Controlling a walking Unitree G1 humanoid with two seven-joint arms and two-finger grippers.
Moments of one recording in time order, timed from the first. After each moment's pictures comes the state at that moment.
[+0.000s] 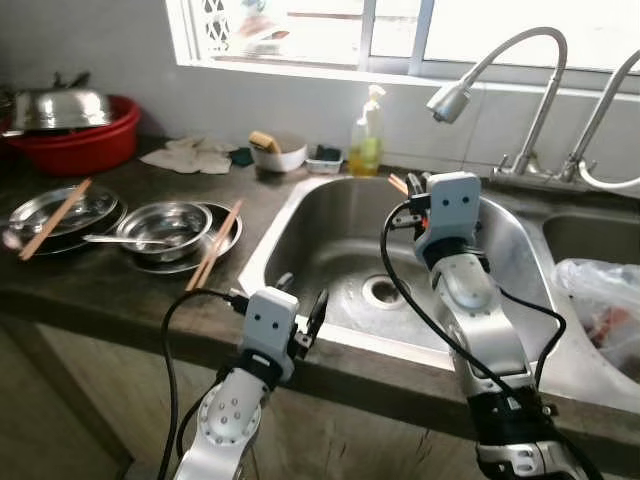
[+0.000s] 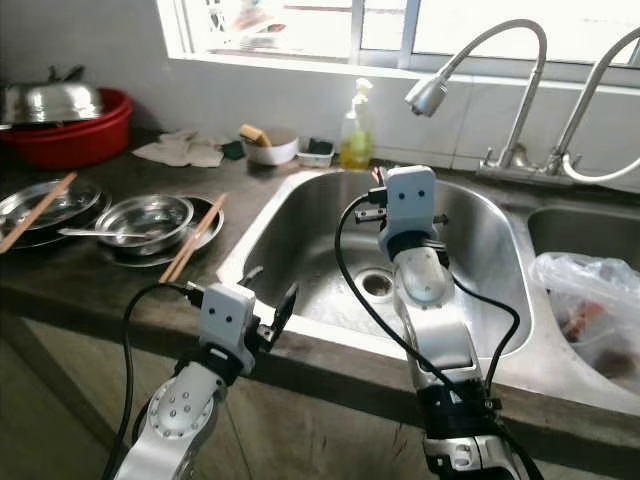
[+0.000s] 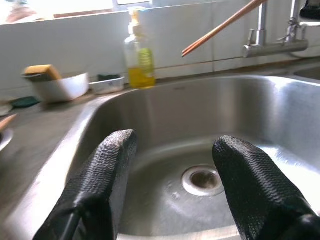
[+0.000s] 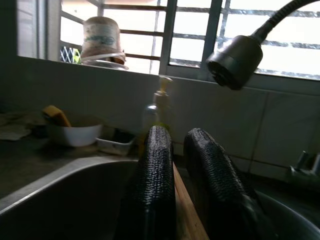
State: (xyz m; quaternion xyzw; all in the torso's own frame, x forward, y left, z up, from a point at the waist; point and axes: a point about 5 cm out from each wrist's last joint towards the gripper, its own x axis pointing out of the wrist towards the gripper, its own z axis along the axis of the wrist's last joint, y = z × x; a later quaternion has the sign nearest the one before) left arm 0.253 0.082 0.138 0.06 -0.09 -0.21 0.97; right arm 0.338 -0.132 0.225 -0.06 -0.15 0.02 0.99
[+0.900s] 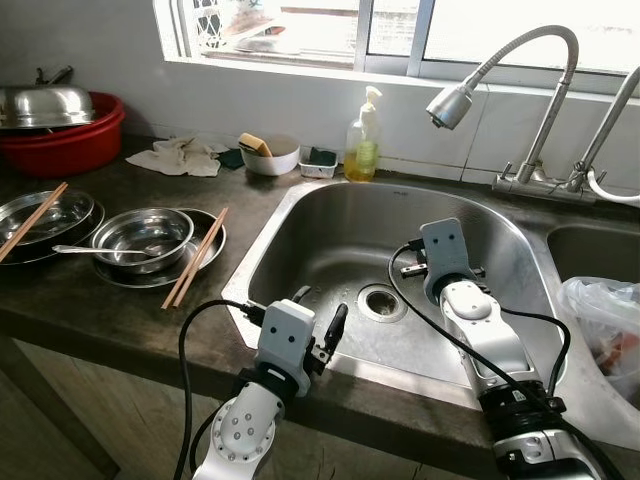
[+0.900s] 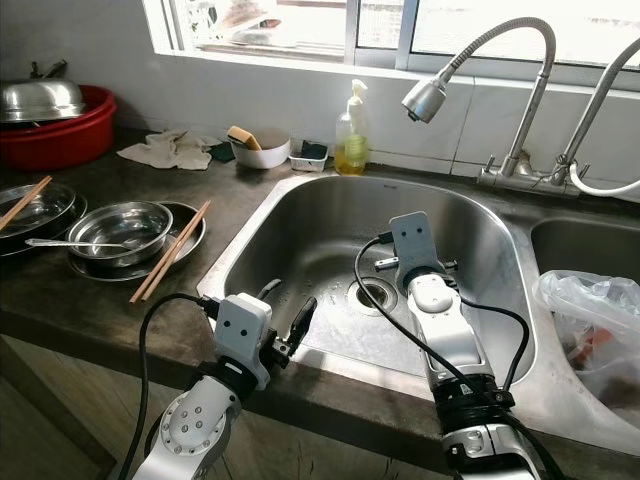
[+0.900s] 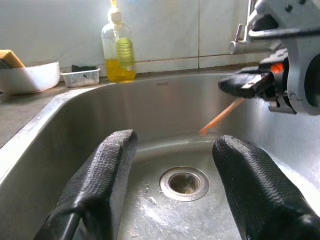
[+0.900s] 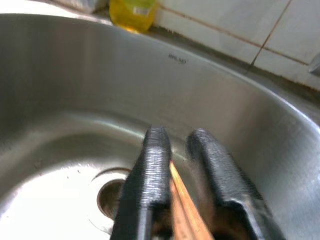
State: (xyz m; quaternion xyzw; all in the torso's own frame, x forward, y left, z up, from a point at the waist) left arm 0.240 0.068 0.133 0.05 -0.07 -0.23 0.97; right arm 0.353 -0.162 0.152 -0.13 0.08 0.00 0.99
